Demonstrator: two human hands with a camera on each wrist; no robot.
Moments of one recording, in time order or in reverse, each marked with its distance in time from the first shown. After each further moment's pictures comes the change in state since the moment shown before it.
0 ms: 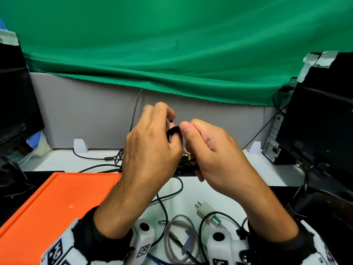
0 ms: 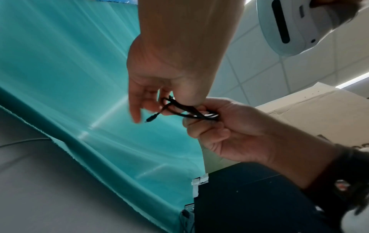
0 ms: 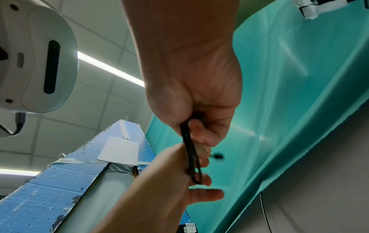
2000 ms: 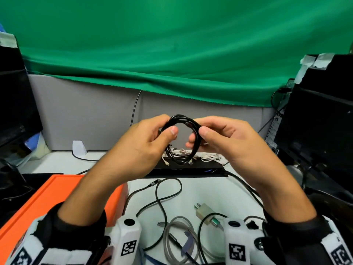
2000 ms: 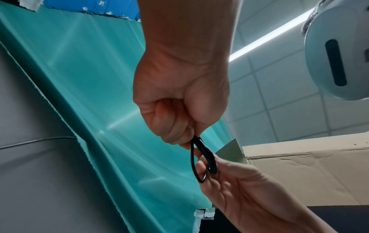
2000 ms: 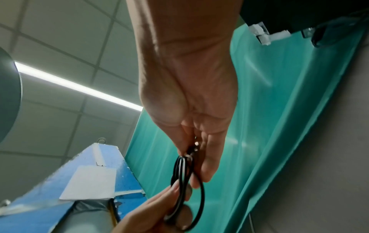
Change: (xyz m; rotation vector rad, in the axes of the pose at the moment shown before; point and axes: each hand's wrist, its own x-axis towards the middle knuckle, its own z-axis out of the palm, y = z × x) left_hand 0.024 -0.033 -0.022 -0.311 -0.534 0.058; right_hand 0.008 0.027 -0.029 0.569 -0.119 0.145
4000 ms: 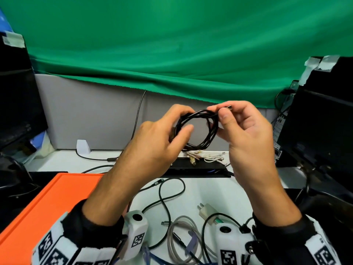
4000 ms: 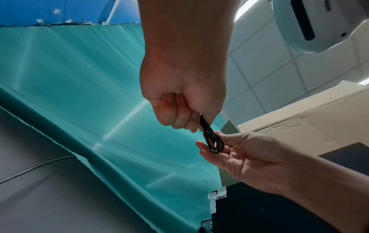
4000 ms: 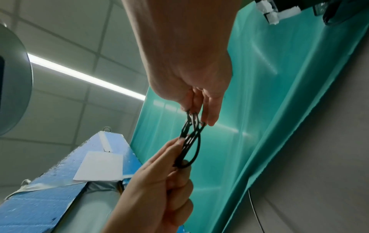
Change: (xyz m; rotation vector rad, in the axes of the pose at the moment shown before) left_hand -0.003 0.017 0.012 0.149 0.206 0.083; right_hand 0.007 0.004 0.019 0.067 0.477 -0.300
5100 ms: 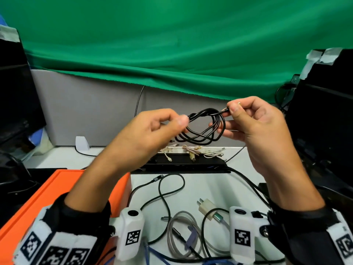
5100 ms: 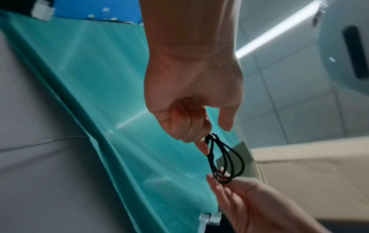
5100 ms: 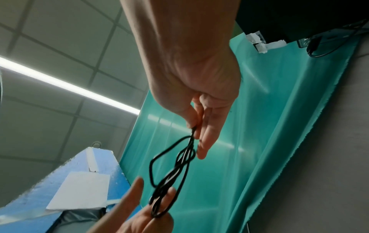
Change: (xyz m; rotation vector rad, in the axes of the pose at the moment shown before) left_hand 0.002 -0.014 -0.015 -0.491 -0.228 -0.103; right_hand 0.017 -0.003 -0.026 0.013 -0.008 0.220
